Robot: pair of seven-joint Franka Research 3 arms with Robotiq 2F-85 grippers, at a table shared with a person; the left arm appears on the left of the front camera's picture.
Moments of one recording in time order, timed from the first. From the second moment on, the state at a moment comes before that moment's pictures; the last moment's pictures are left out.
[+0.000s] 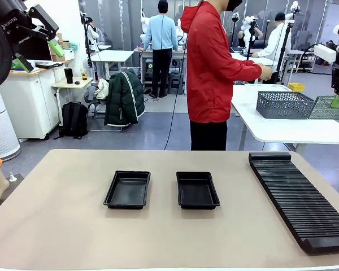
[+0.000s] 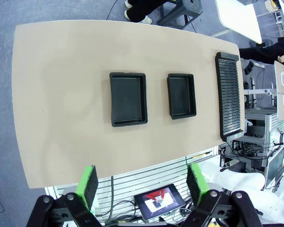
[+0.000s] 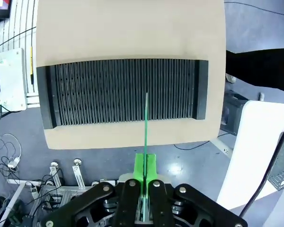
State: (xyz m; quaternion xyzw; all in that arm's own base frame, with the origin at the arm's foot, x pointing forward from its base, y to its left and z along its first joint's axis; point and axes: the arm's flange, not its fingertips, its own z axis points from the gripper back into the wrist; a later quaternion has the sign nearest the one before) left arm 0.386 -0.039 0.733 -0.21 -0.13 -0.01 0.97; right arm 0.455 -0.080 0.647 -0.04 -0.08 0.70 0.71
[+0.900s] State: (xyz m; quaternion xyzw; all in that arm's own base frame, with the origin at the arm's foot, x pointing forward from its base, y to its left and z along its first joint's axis) left arm 0.386 -0.039 0.733 -0.21 -0.13 -0.01 0.97; right arm 0.455 -0.081 0.646 -0.04 -0.08 0.70 0.71
